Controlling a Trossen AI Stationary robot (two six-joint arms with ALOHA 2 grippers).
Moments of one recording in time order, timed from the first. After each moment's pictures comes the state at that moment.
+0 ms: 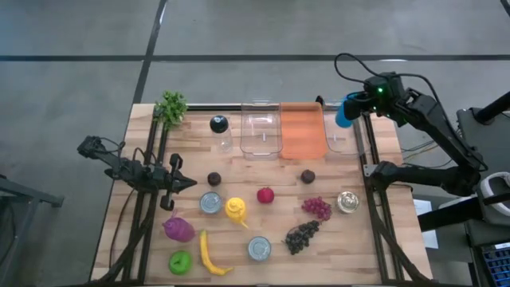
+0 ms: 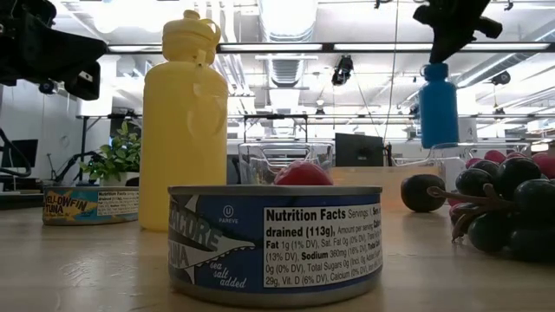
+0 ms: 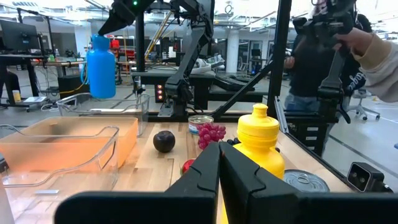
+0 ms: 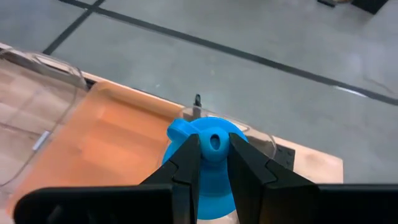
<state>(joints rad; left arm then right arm) -0.52 0.00 0.00 0.07 -0.44 0.00 -0.76 0.95 1.26 -1.07 0.38 0.30</state>
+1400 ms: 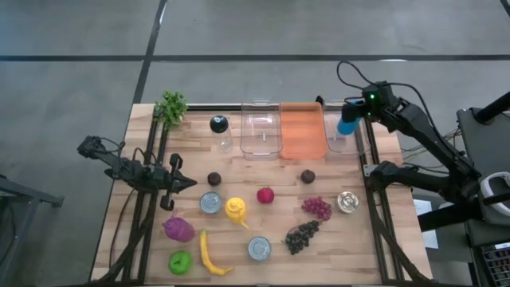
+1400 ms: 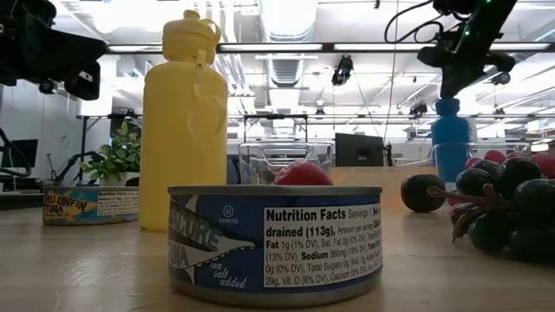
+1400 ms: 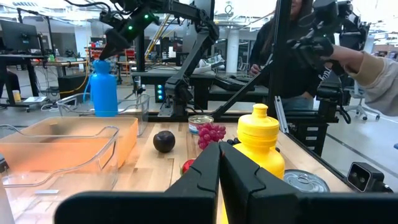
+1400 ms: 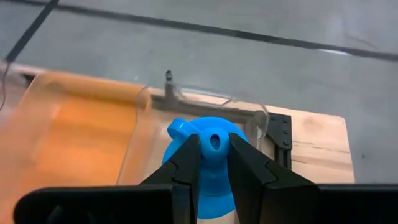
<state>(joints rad) -0.52 0.00 0.00 0.07 -0.44 0.00 -0.90 0.89 0.97 -0.89 0.37 0.37</state>
